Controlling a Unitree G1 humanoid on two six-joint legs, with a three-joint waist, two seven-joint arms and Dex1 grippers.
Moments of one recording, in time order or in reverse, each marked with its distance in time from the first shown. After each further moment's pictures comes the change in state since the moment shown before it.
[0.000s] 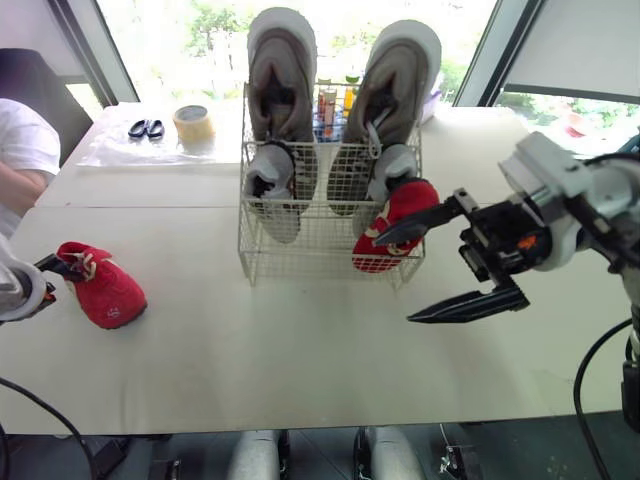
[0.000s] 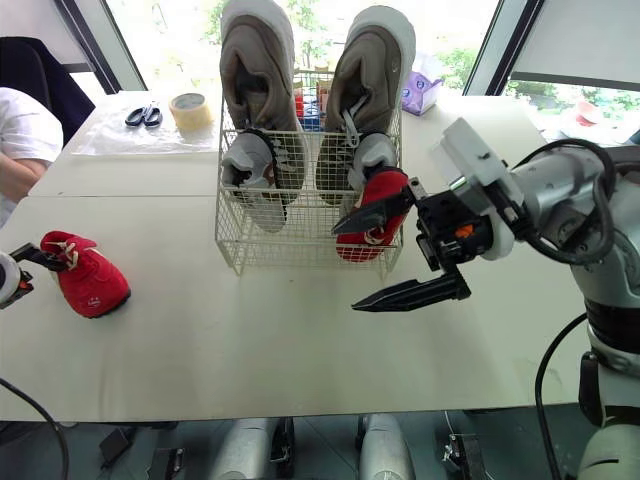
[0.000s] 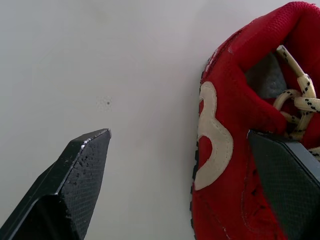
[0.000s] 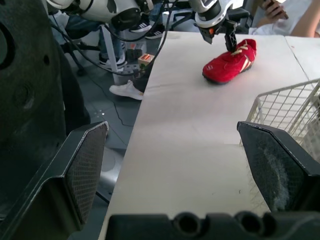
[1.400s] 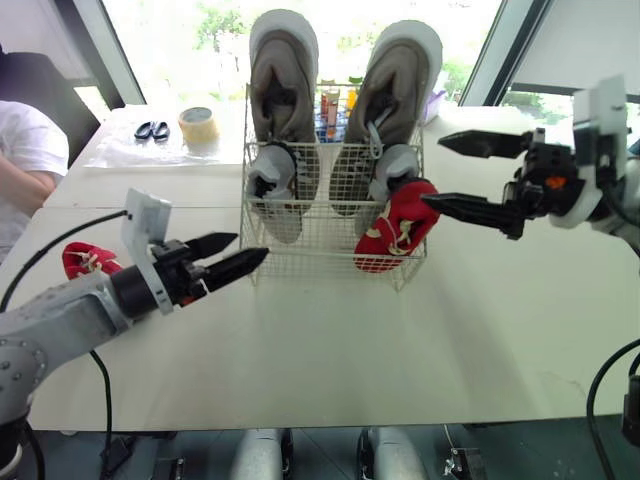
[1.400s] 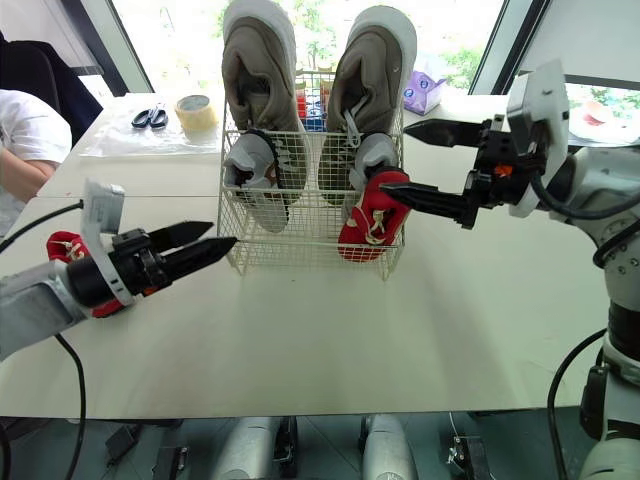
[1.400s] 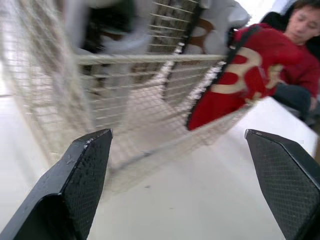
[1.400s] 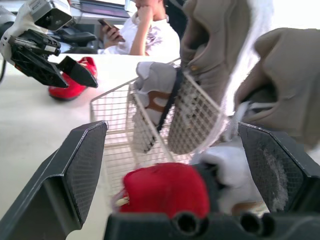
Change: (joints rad) left arm 0.185 -0.126 -0.107 -0.816 0.379 -0.290 -1.297; right arm 0.016 0.020 -0.197 0.178 -0.138 -0.142 -0.326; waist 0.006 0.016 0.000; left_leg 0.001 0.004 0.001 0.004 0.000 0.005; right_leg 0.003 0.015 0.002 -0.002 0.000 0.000
